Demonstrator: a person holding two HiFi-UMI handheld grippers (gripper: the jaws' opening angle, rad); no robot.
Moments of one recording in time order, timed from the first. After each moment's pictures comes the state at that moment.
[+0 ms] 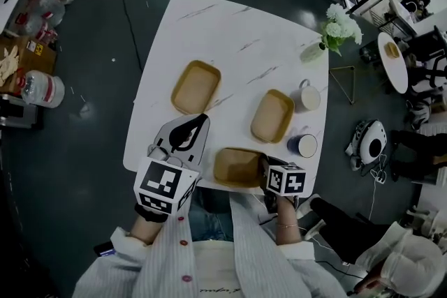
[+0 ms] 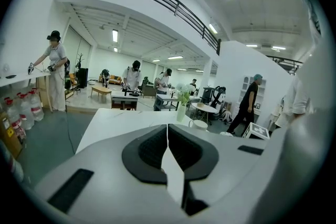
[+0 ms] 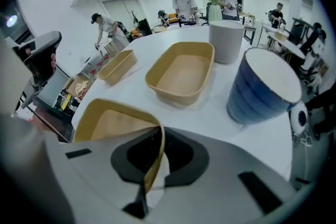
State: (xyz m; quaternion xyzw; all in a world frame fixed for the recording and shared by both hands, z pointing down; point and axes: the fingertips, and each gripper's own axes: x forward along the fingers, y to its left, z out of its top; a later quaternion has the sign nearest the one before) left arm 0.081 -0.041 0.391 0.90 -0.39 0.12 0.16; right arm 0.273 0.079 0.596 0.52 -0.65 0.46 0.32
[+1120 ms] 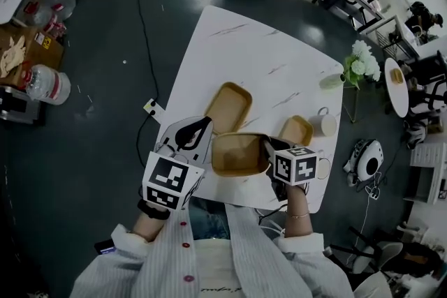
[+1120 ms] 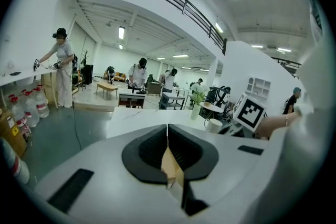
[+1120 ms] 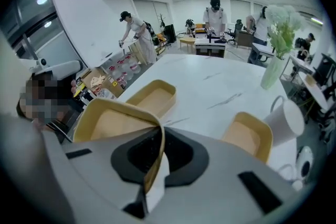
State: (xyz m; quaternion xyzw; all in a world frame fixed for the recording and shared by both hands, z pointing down) left arm -0.008 -0.092 0.401 0.89 -0.40 0.13 0.19; right arm 0.164 -0.056 0.516 0.46 -0.73 0.37 0.34
